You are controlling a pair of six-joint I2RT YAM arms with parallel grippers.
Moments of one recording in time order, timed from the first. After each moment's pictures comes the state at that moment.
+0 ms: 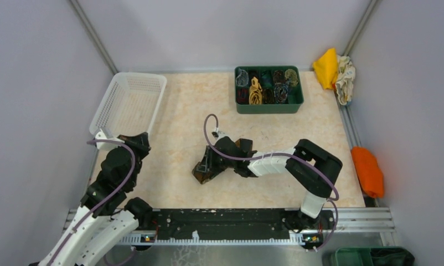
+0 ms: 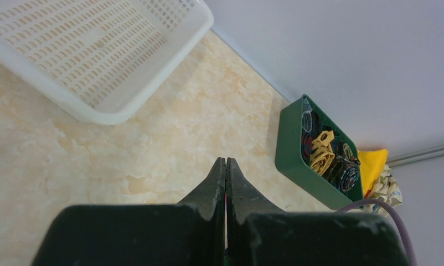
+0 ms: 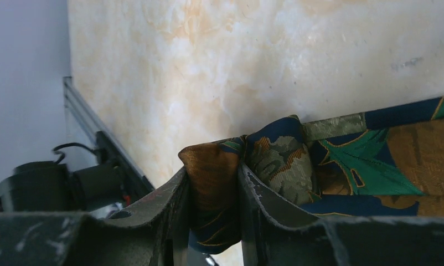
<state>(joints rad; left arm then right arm) -0.62 0.39 0.68 -0.48 -0.75 -0.88 1.03 1.73 0.87 0.23 -0.07 0.90</state>
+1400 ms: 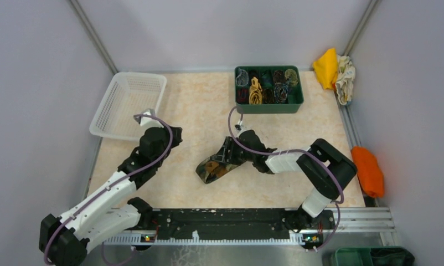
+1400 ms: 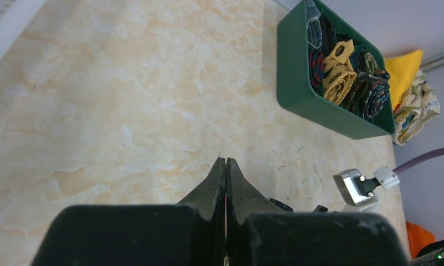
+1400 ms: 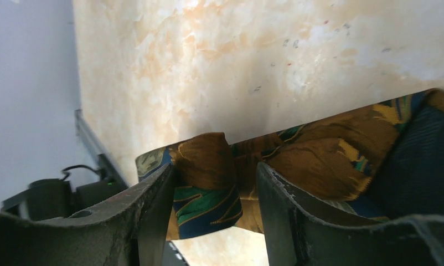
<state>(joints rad) -0.62 0.85 0.60 -0.08 -0.48 -0.79 0.78 1.65 0.60 0.52 -0.27 0.95</state>
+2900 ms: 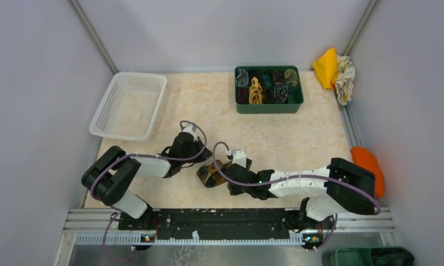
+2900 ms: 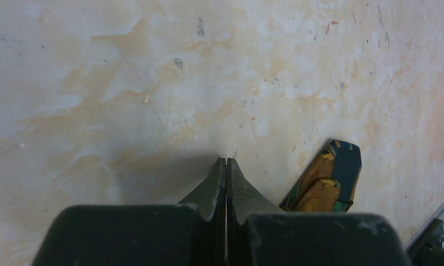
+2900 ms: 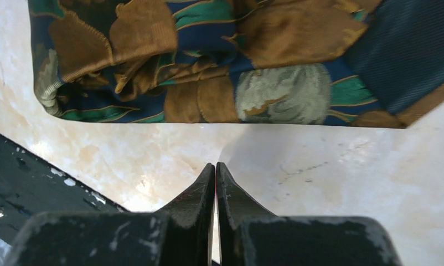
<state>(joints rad) -0.63 1.56 0.47 0.50 0.03 -0.75 1.22 1.35 0.59 -0.14 0.31 0.83</state>
